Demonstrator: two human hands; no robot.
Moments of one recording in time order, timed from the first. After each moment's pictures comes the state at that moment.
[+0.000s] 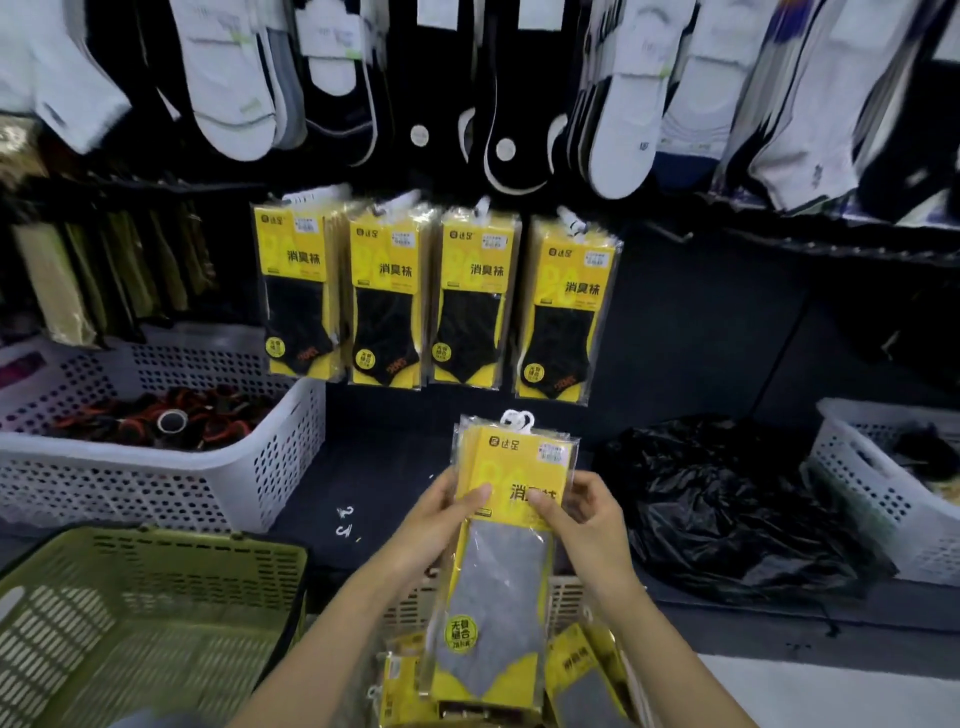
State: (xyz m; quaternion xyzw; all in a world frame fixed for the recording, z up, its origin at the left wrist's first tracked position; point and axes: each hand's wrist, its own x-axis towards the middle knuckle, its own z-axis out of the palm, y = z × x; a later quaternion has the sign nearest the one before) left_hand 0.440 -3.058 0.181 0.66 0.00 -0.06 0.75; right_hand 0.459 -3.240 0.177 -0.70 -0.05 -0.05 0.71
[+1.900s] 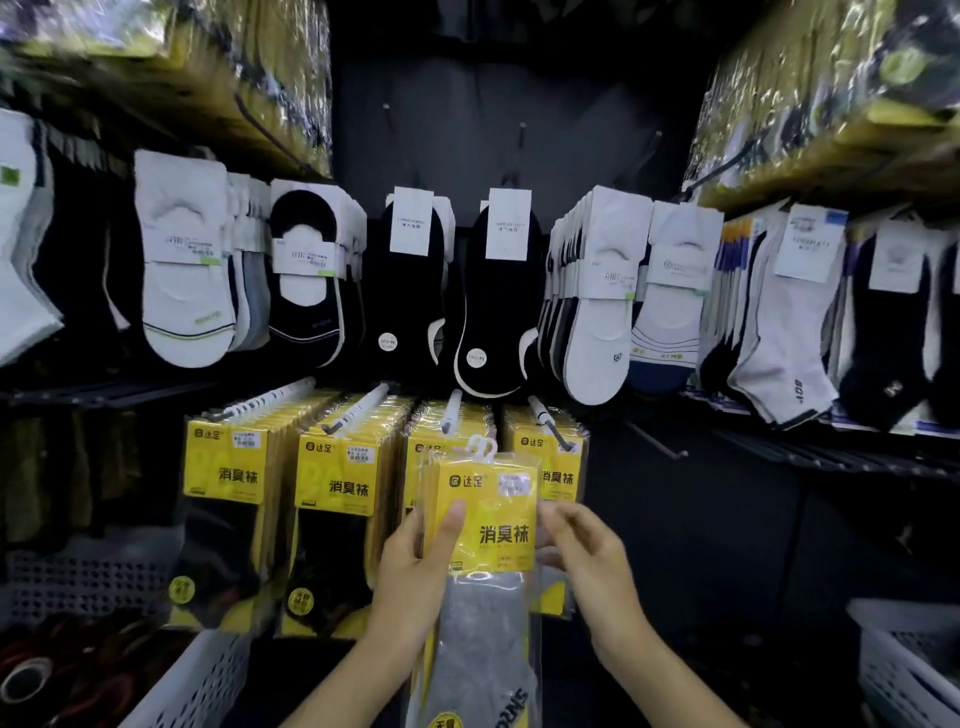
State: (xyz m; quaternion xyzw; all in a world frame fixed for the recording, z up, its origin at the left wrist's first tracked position) left_hand 0.580 -3.062 0.318 0.64 -0.05 0.22 0.73; right_hand 0.614 -3.222 0.319 -0.68 -0.14 -0.14 0.71
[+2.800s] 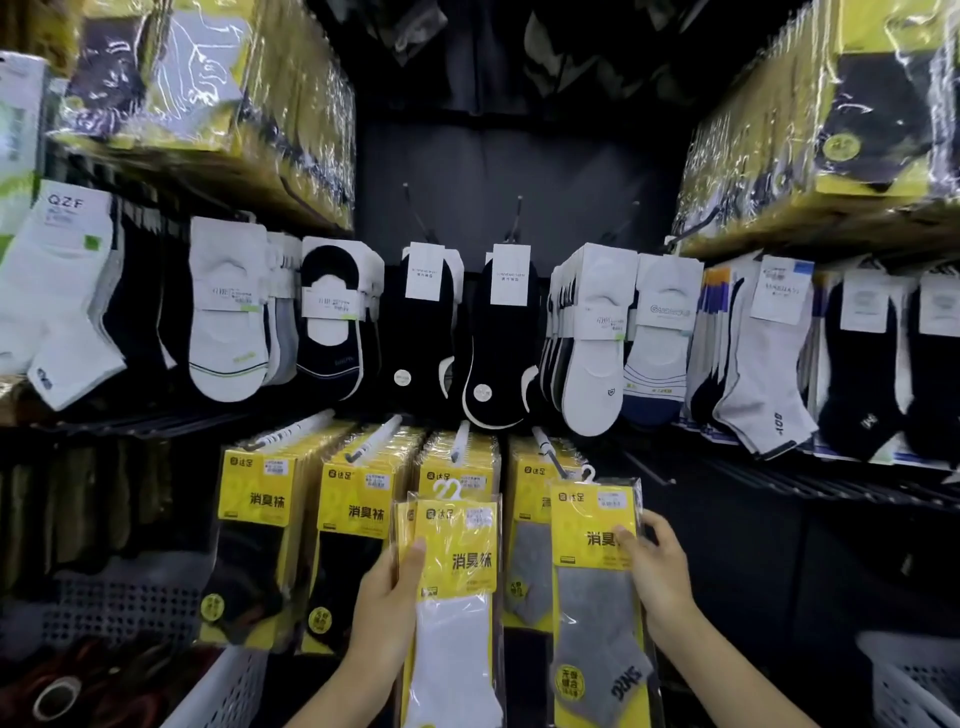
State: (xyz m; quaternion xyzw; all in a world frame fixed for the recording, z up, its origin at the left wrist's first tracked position) left_hand 0.562 -3.040 0.315 0.67 0.01 0.24 0.71; right_hand 0.646 -3.280 0.328 -0.66 0.00 -0.19 0.73
